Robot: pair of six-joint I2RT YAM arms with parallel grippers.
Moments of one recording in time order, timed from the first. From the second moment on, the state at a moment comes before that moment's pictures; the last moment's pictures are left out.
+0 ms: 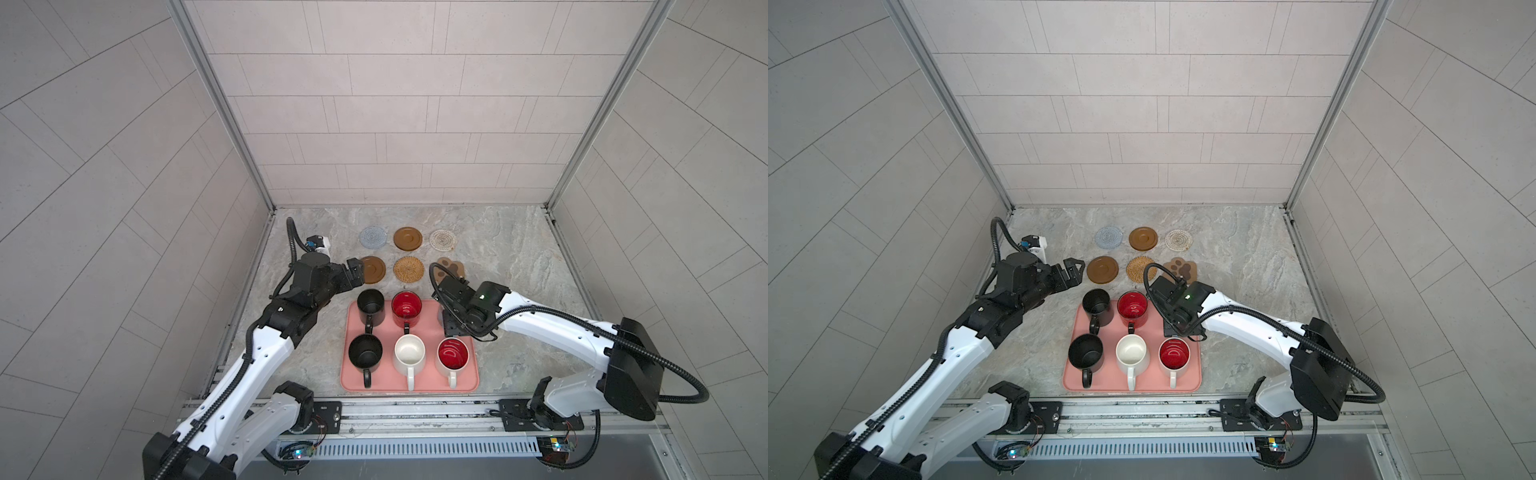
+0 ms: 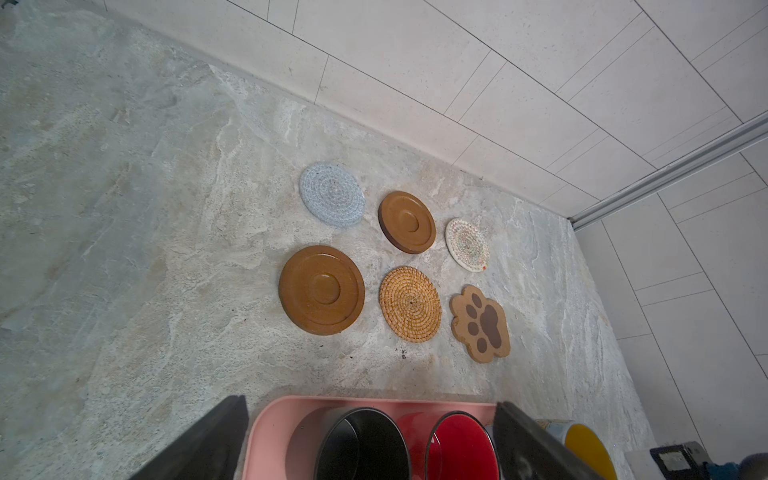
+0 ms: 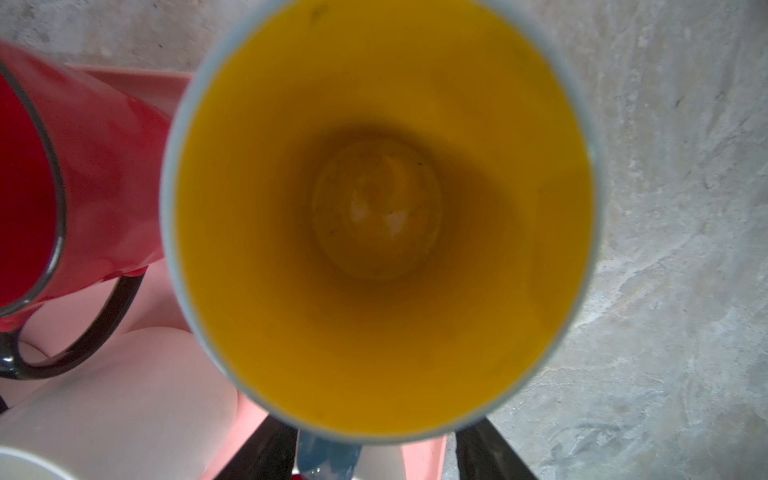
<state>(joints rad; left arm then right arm) -0.36 0.93 0.81 -0.40 -0.04 -0.58 0.84 1.42 1.05 -1.00 0.19 0.83</state>
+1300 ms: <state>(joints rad) -0.38 0.87 0.78 -0.39 -0.04 -0.61 0.82 1.42 1.04 -0.96 0.24 0.76</state>
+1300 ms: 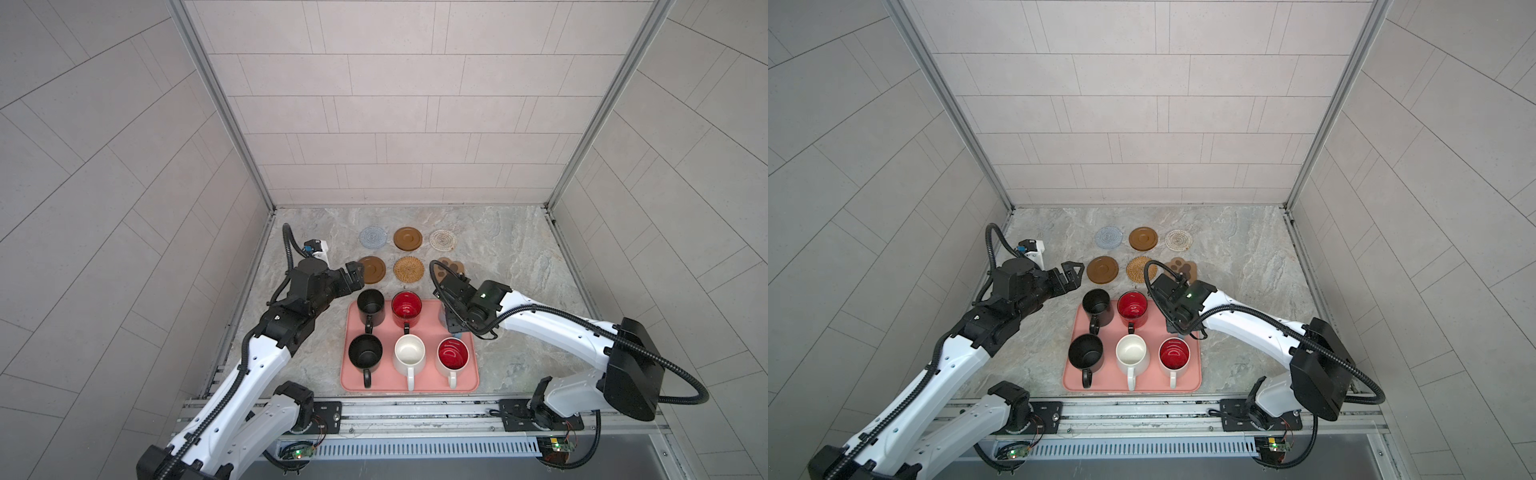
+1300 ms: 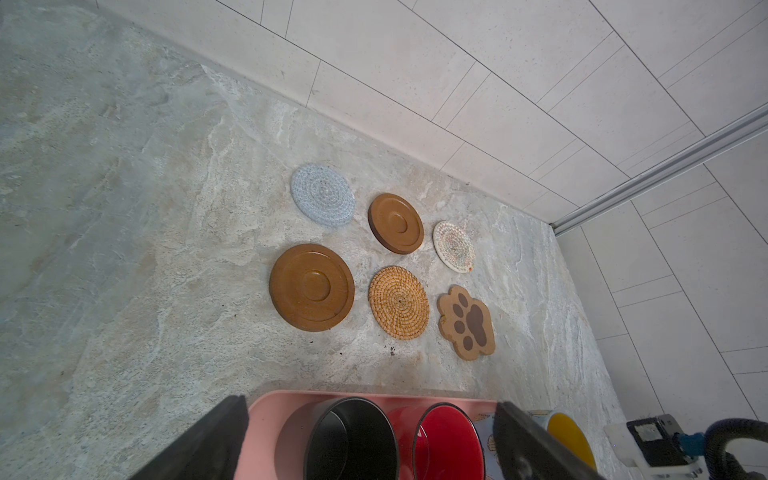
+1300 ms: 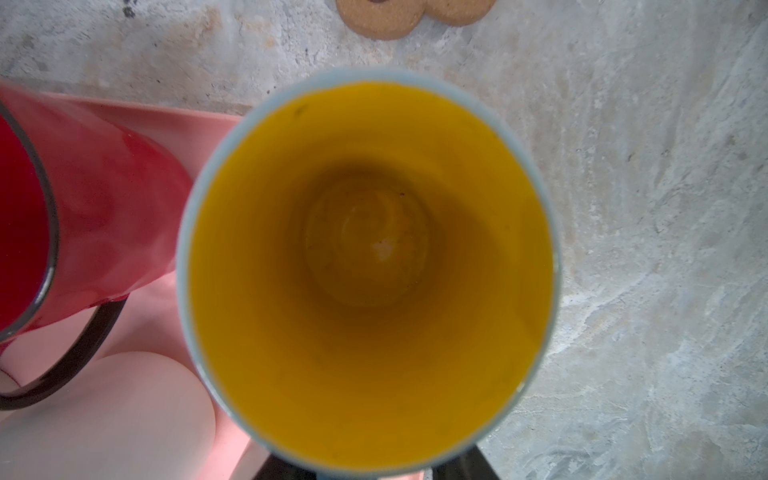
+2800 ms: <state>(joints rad) -0.39 0.84 0.77 -0.40 -0.04 -0.61 0.80 1.39 0.89 -0.76 0.30 0.65</state>
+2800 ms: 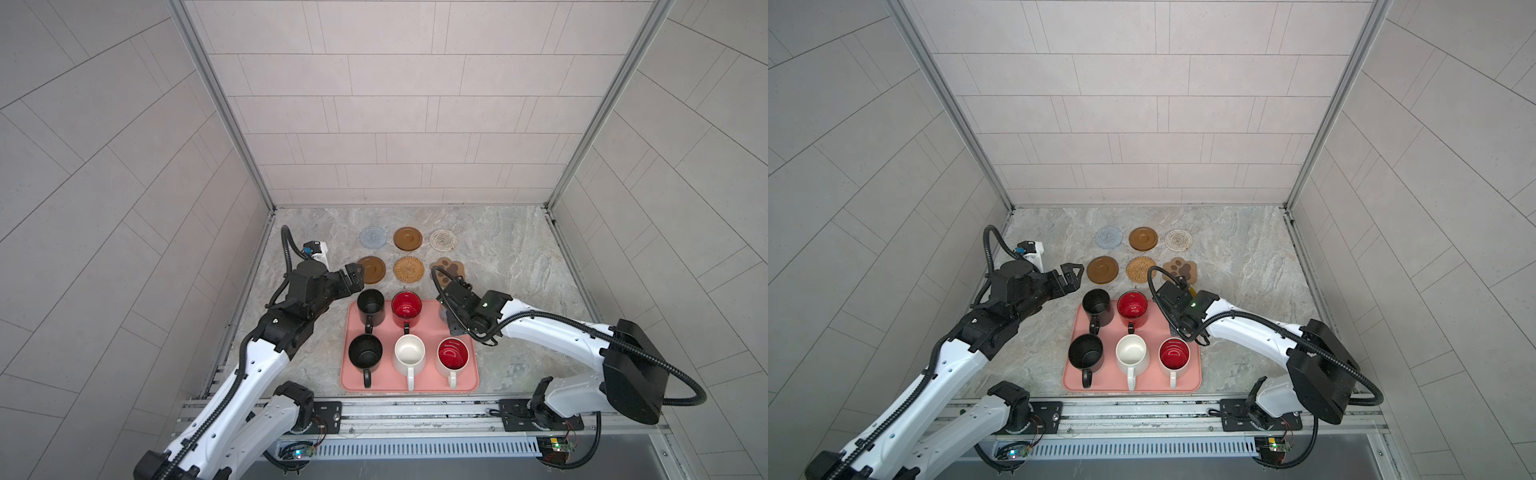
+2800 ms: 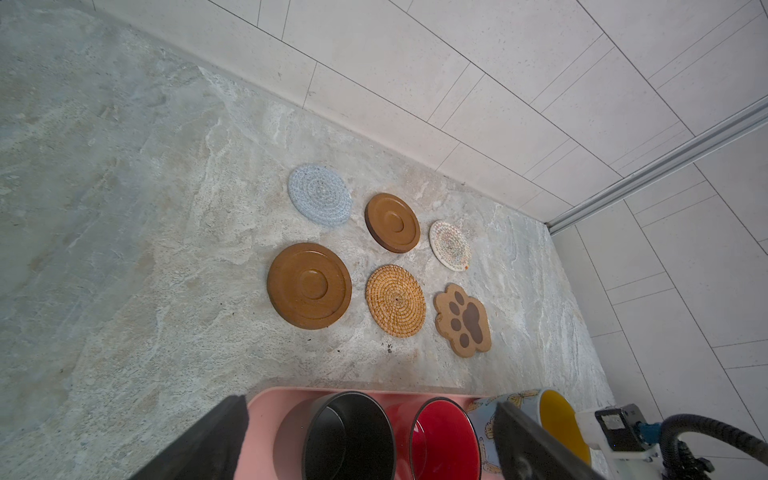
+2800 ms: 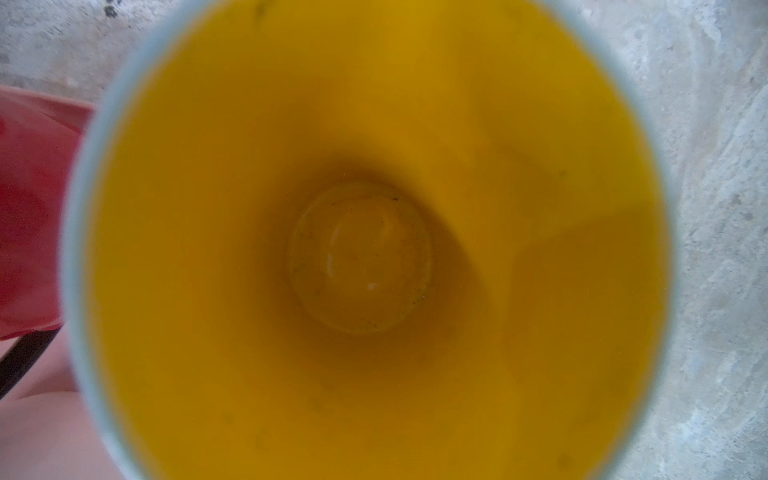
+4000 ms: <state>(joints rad) -0.39 0.82 0.76 -0.40 -0.05 -0.59 0.80 1.35 0.85 -0.71 0.33 0.56</state>
